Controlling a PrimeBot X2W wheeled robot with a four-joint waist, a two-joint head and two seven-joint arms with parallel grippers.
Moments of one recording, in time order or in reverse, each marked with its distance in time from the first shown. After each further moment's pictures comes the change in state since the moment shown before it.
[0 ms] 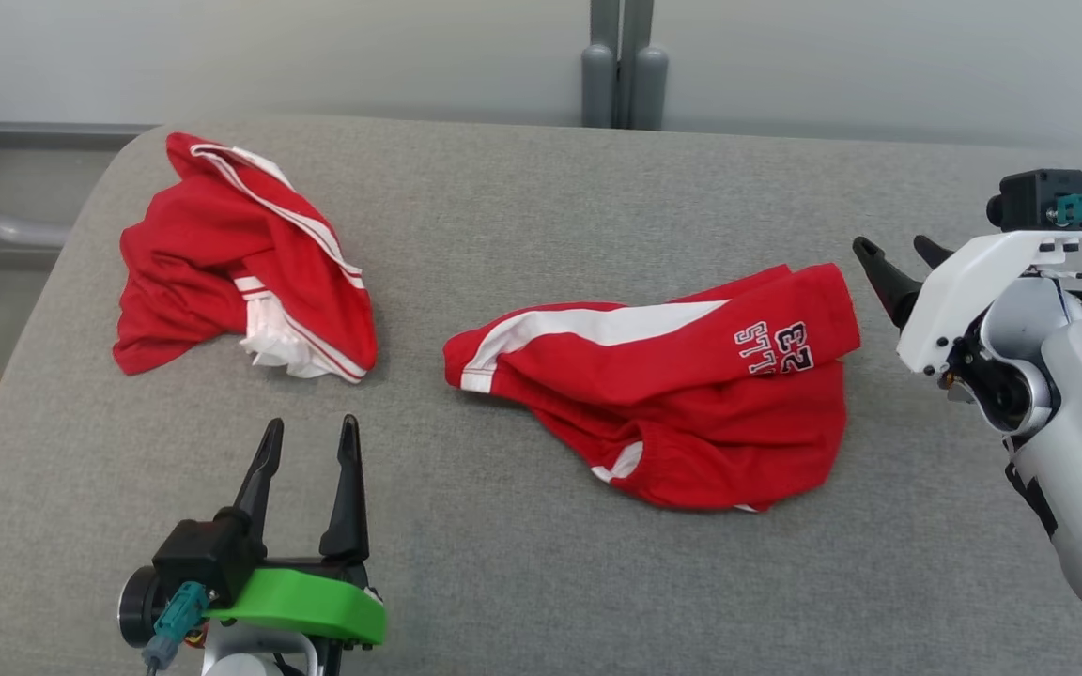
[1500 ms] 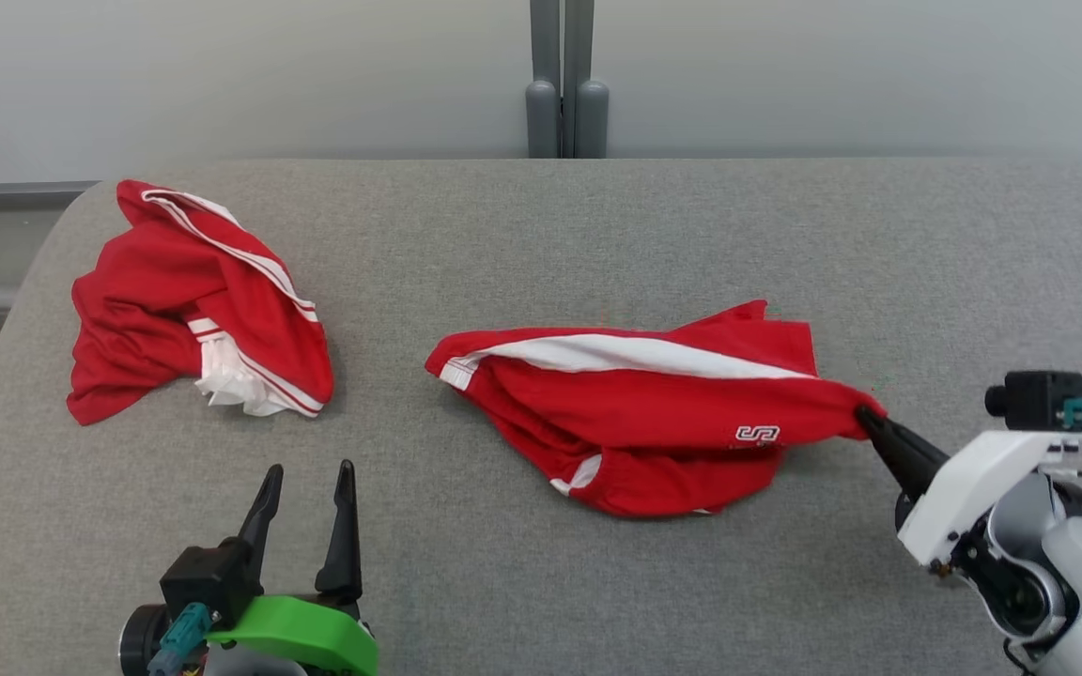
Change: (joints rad) left arm 0.014 0.005 0.014 0.108 0.002 -0.025 0.000; right arm 0.349 -0.126 0.154 -0.254 0.329 0.000 -0.164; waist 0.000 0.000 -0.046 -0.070
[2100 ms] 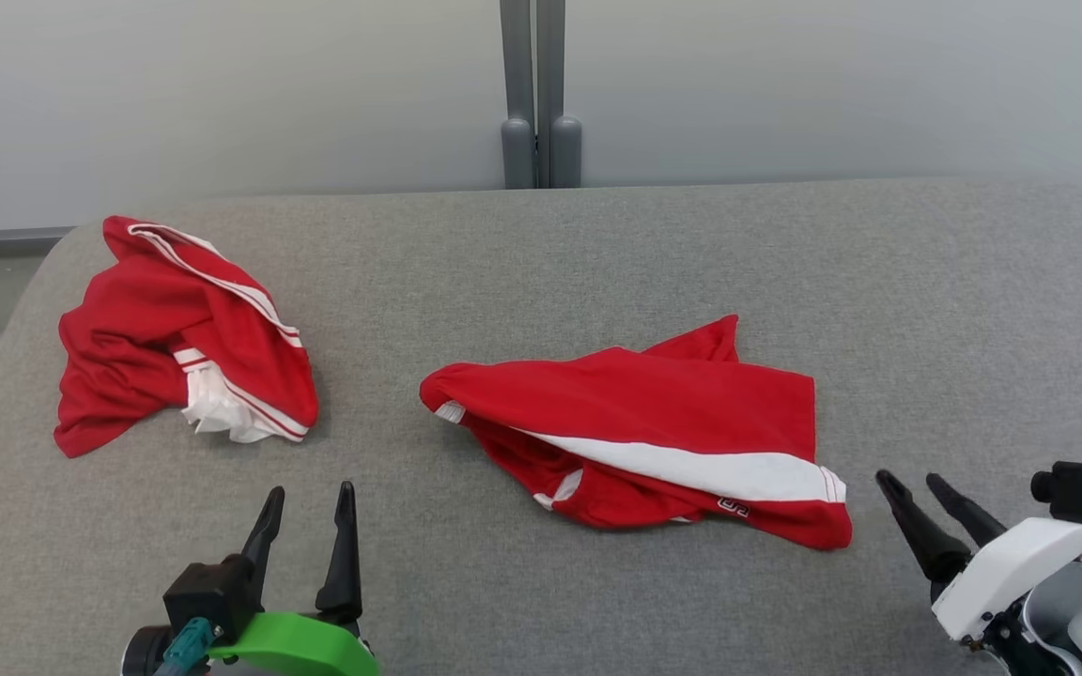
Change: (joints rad) left arm 0.019 0.001 -0.004 0.027 -0.013 0.004 0.000; right arm 0.169 -0.047 0.019 -0.009 0.039 0.000 -0.172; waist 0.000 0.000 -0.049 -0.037
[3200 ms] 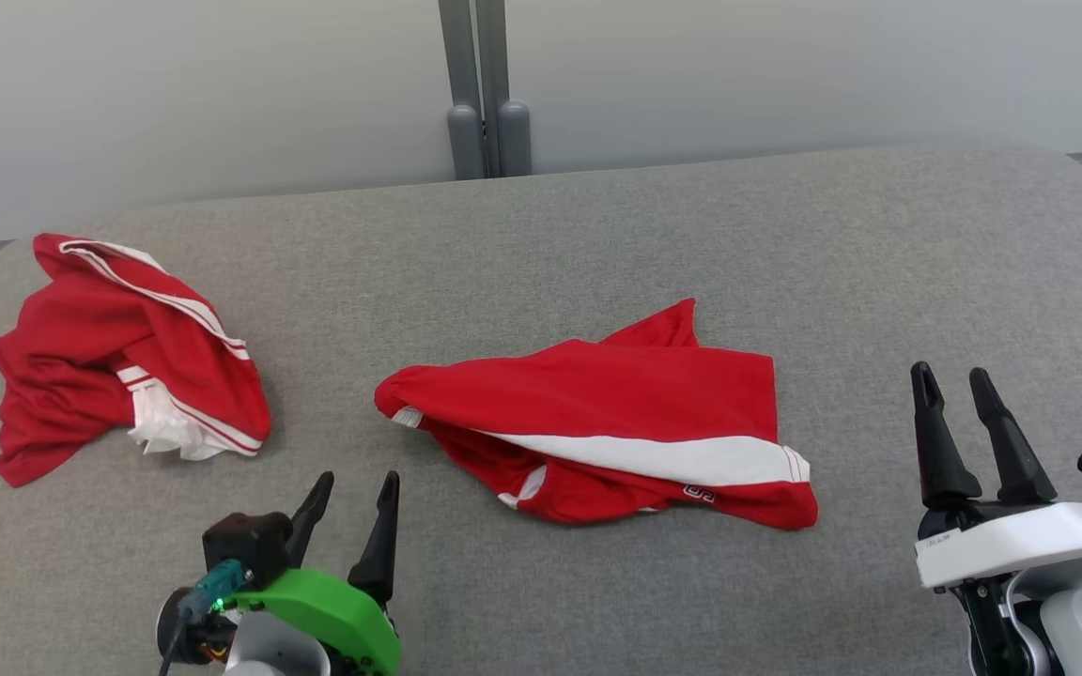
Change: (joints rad) left arm -0.060 0.016 -0.065 0.012 -0.061 -0.046 0.147; right arm 0.090 0.289 -0.372 -0.239 -0.383 0.000 -0.181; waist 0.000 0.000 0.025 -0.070
